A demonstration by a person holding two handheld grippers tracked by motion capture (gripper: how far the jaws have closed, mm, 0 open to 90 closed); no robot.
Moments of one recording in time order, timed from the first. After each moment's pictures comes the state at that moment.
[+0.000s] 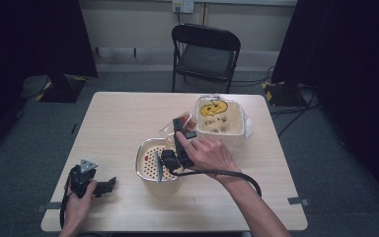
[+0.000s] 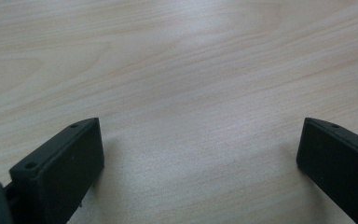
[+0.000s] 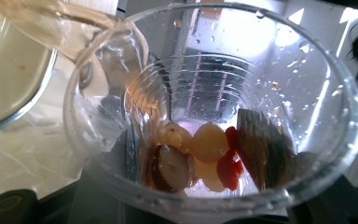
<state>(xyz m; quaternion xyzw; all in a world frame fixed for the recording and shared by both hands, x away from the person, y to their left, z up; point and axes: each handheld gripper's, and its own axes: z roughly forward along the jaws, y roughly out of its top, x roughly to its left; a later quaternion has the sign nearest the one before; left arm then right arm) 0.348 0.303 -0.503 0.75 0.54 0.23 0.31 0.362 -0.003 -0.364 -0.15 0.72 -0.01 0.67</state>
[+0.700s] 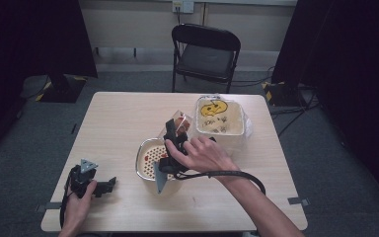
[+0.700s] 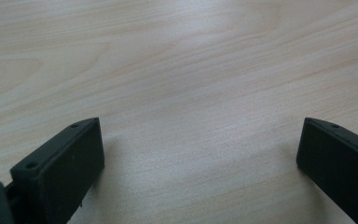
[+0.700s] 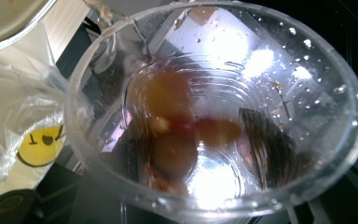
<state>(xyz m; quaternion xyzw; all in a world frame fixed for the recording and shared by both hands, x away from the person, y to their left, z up) 0.348 0.303 -0.503 0.75 0.54 0.23 0.31 0.352 0.003 -0.372 -0.28 0.64 -0.14 0.70</state>
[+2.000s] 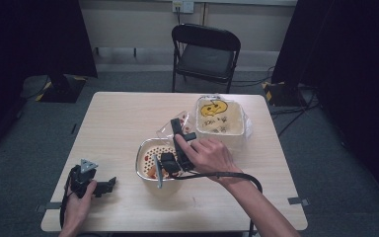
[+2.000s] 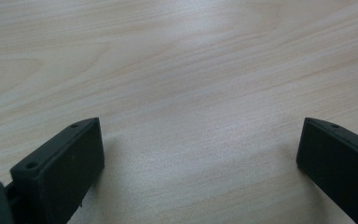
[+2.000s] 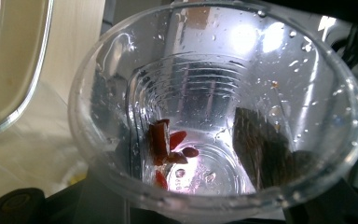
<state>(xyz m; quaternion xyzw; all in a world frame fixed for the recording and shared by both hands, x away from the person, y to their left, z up) 0.348 0.303 -0.503 0.75 0.54 0.23 0.31 0.349 -0.006 -0.354 -0.15 0.71 0.03 0.69</state>
